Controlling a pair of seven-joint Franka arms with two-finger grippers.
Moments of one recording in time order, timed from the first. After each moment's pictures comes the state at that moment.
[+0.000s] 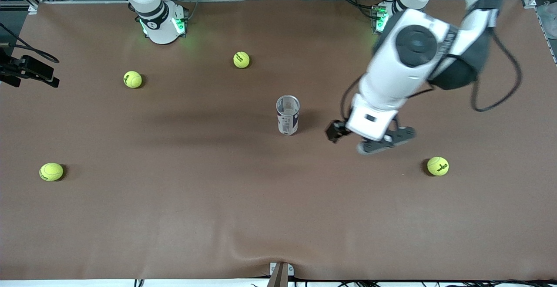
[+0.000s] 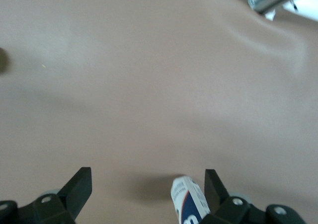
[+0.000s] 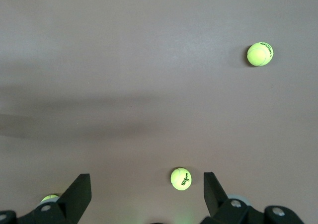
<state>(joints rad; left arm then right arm) -0.28 0.39 -0.23 -1.35 0.05 1.86 -0.84 -0.02 0.01 -0.05 -1.50 0.02 1.45 -0.04</state>
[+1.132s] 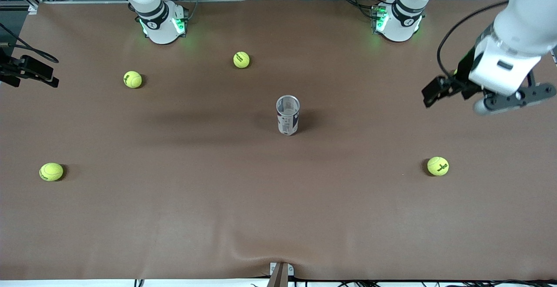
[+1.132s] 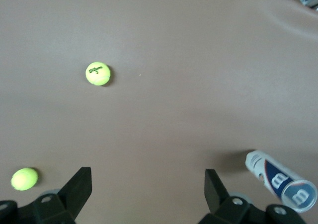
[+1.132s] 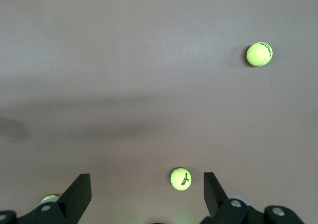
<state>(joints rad) -0.03 0.11 -0.26 -1.39 0.04 1.53 -0.48 -0.02 0.01 -0.06 -1.50 0.02 1.45 -0.04</state>
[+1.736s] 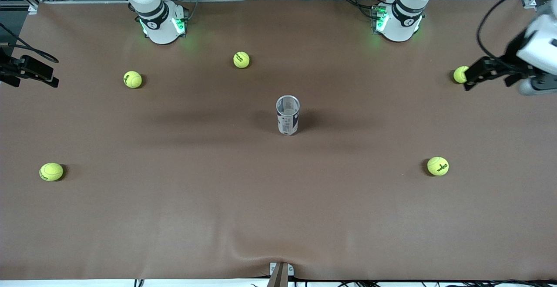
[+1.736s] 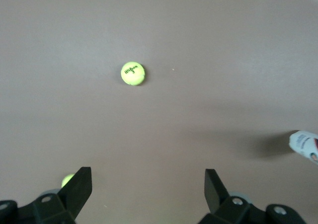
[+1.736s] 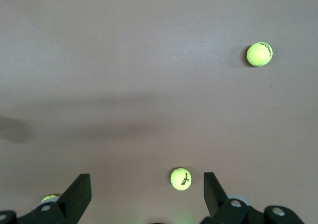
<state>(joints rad) -0.05 0.01 -0.03 -1.52 0.02 1.54 -0.14 -0.02 0.01 -0.06 -1.50 0.02 1.45 -0.04</state>
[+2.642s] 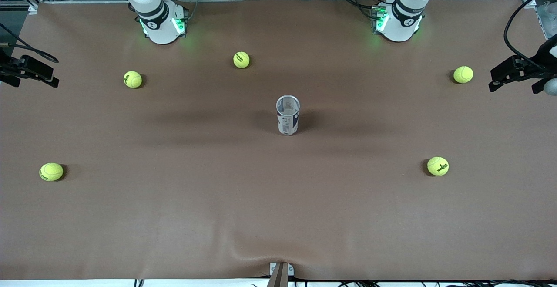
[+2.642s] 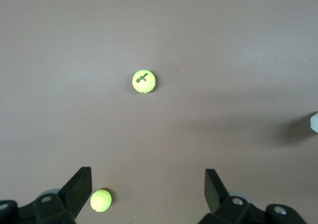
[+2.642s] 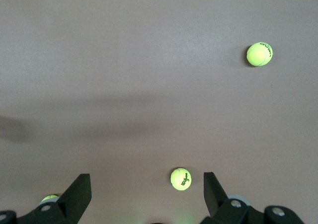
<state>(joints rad) -0.08 0.01 0.05 -1.51 0.02 1.55 0.05 -0.02 0.01 -0.06 -1.50 0.02 1.45 -0.04</state>
